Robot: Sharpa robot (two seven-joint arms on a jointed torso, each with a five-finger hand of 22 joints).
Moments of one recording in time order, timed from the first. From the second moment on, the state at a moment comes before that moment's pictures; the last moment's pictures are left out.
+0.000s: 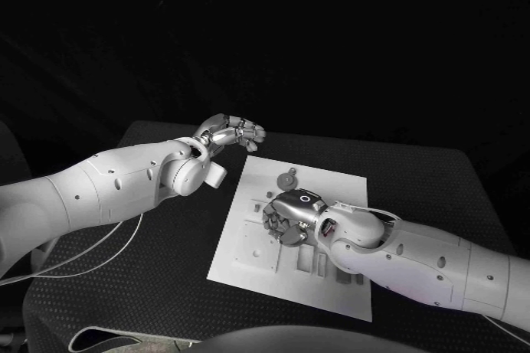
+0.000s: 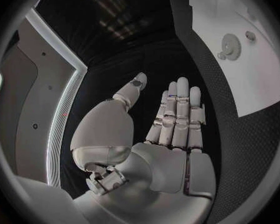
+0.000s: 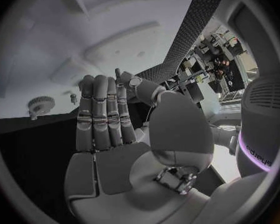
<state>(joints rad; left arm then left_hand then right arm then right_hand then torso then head) 1.21 -0.69 -0.08 1.19 -0.28 -0.18 0.32 1.02 -0.10 0.43 -0.28 0.08 0.81 0.19 0.27 0.47 1.16 0.13 0.13 0.14 0.98 0.05 0.72 0.34 0.03 0.61 -0.05 0.93 0.85 0.99 -0.52 -0.07 1.41 -1.75 -0.32 -0.01 1.19 -0.22 0.87 -0.25 0.05 1.04 0.09 0.46 0.47 1.30 0.05 0.23 0.31 1.23 -0.03 0.60 0.80 0.25 1.10 0.10 0.36 1.12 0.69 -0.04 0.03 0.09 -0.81</state>
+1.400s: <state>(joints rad) 1.21 -0.69 -0.08 1.19 -0.28 -0.18 0.32 1.02 -0.10 0.43 -0.28 0.08 0.81 0.19 0.27 0.47 1.16 0.13 0.13 0.14 0.98 0.05 0.72 0.34 0.04 0.61 -0.05 0.93 0.85 0.95 -0.52 -0.08 1.38 -1.79 -0.34 0.00 1.18 -0.21 0.87 -0.26 0.05 1.04 0.09 0.45 0.47 1.30 0.05 0.23 0.31 1.23 -0.03 0.60 0.81 0.25 1.10 0.10 0.36 1.12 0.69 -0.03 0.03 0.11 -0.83</state>
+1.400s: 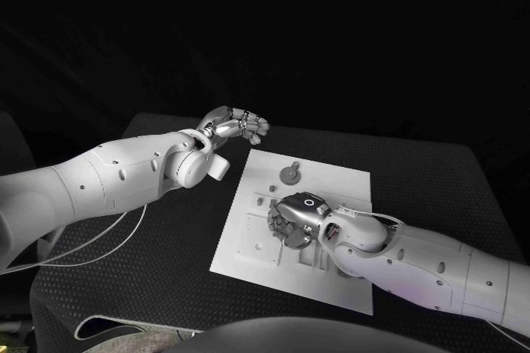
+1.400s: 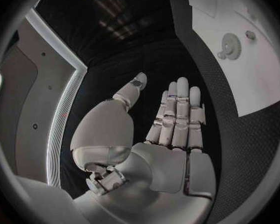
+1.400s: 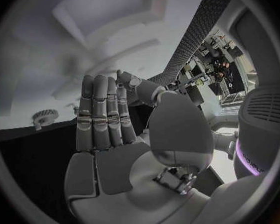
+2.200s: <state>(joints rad) 1.21 -0.69 -0.08 1.18 -0.28 -0.18 0.32 1.02 -0.10 0.43 -0.28 0.08 0.81 0.19 0.27 0.47 1.16 0.13 0.13 0.14 0.98 0.05 0.72 0.35 0.04 0.61 -0.04 0.93 0.85 0.95 -0.52 -0.08 1.39 -1.80 -0.32 0.00 1.18 -0.21 0.87 -0.26 0.05 1.04 0.09 0.45 0.48 1.30 0.05 0.23 0.32 1.23 -0.03 0.60 0.81 0.25 1.10 0.10 0.36 1.12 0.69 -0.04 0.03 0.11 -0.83</state>
